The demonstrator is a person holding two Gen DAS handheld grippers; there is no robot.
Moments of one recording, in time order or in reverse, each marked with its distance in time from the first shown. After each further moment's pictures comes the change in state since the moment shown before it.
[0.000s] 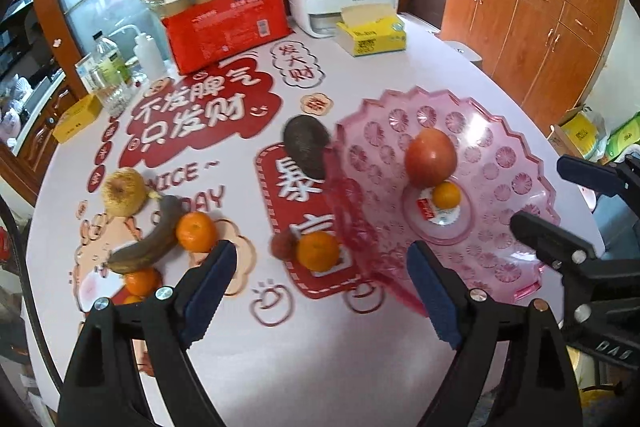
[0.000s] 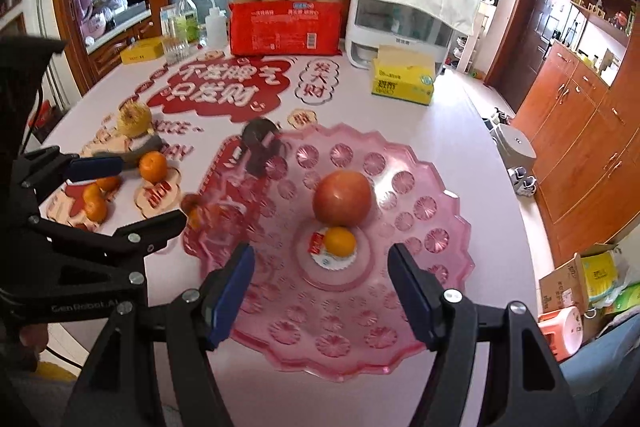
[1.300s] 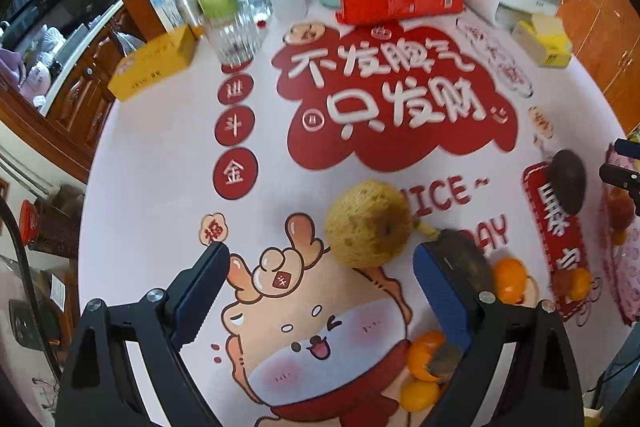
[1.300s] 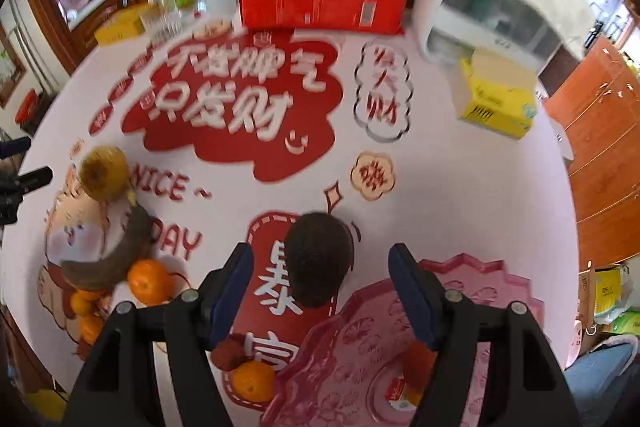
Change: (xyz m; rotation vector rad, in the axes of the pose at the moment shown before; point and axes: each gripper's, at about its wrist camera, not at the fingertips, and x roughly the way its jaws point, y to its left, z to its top) left arm 0.095 0.313 0.050 -0.092 0.173 0.119; right arm 0.169 0.074 0.156 -0.051 0.269 0.041
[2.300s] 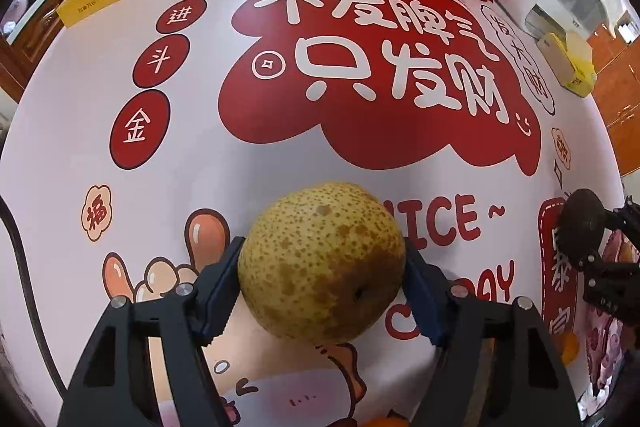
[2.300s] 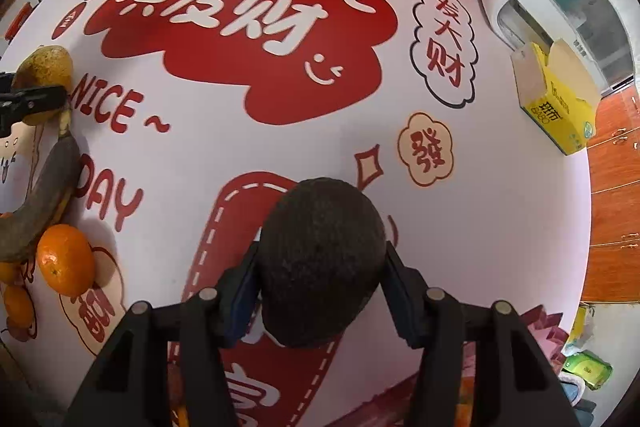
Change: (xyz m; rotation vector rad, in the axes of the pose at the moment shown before) left arm 0.104 -0.019 0.013 -0.188 0.099 -0.154; right arm 0.090 0.033 0.000 -0.192 0.164 -0.072
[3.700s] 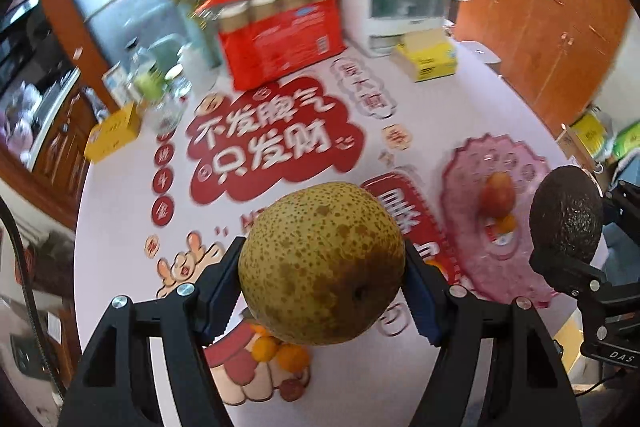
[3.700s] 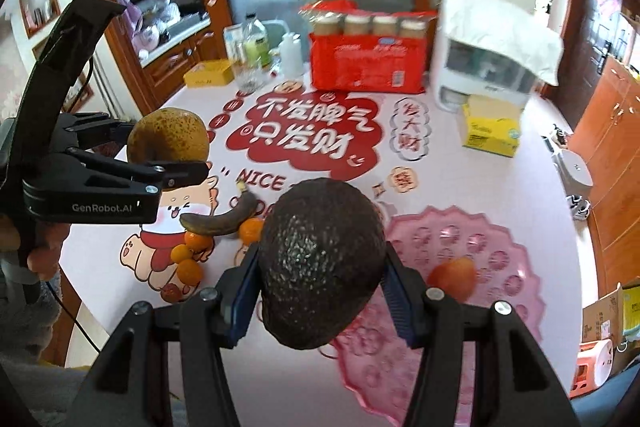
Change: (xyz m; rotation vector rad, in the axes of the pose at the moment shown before) left arm -0.233 -0.179 -0.082 0.341 -0.215 0.050; right arm -0.225 -0.019 -0.154 0.179 -0.463 0.206
